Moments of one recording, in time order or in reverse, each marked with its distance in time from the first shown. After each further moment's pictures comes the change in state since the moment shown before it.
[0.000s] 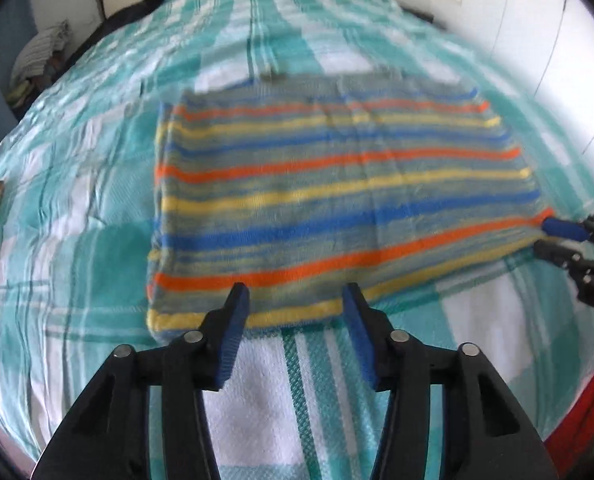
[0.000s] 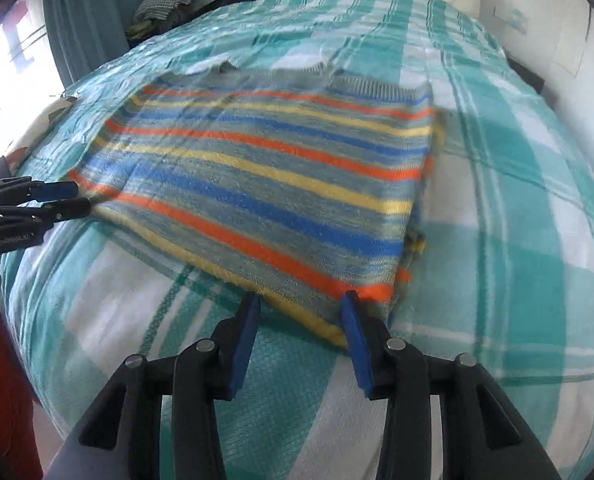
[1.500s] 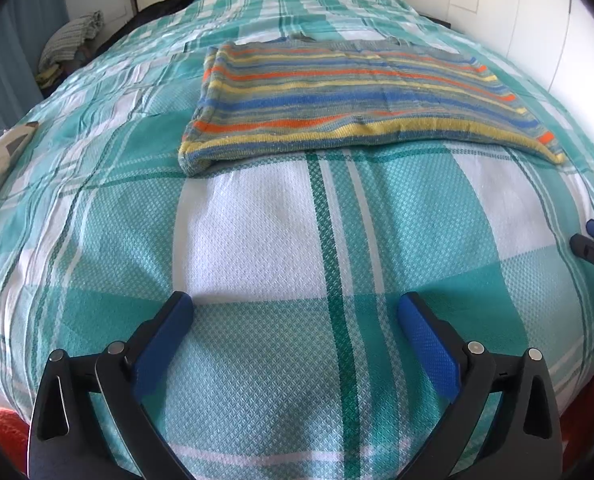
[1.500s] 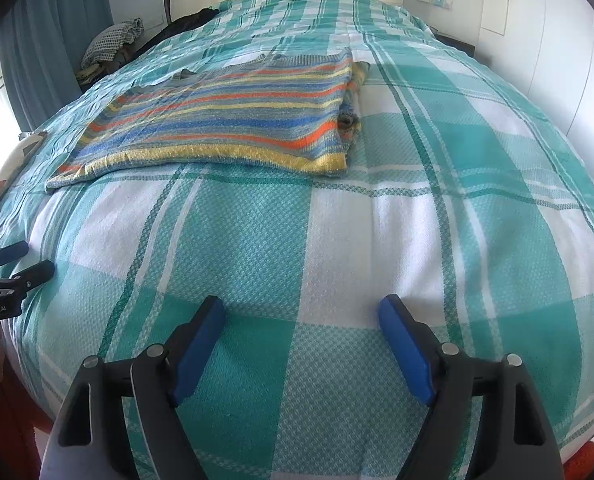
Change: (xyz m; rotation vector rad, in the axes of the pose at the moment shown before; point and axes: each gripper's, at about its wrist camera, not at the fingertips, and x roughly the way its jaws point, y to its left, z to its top) left arm 0.004 0.005 -0.103 -0.054 -0.013 0.077; right arm -0.026 0.012 -0.096 0.210 -0.063 -0.122
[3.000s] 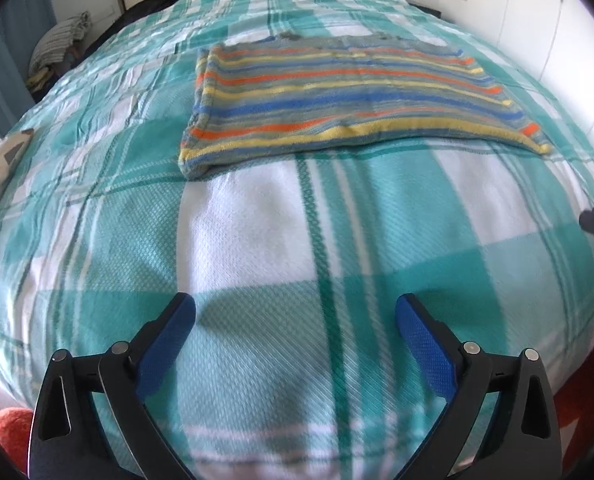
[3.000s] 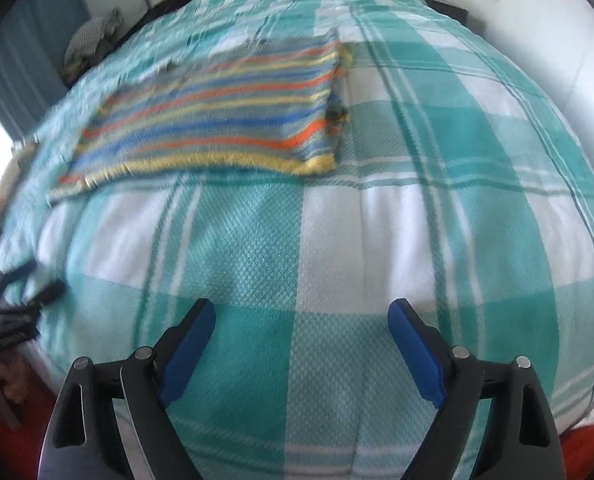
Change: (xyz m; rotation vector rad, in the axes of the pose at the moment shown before) left arm -0.026 -0.005 0.007 0.049 0.038 -0.023; right arm -0.024 -0.016 0.025 0.110 0.122 0.030
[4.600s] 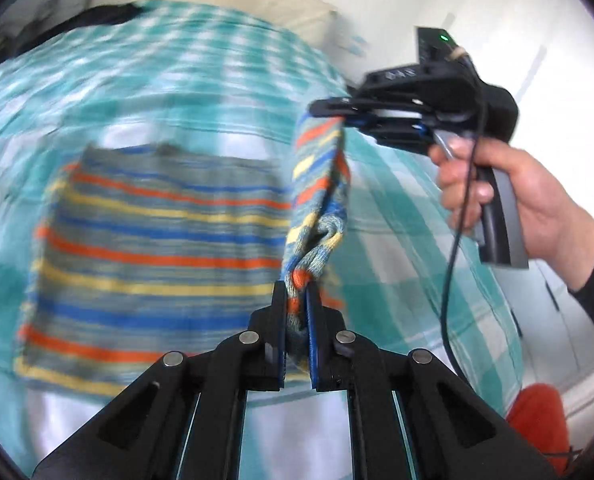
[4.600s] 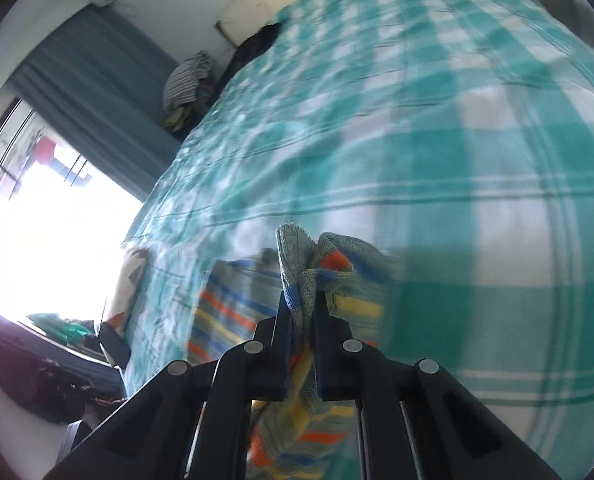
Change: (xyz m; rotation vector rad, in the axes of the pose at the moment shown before) left arm -0.003 -0.015 0.122 -0.217 -0.194 -0.424; right arm 0.082 0.055 0.315 -0.035 0.017 0.566
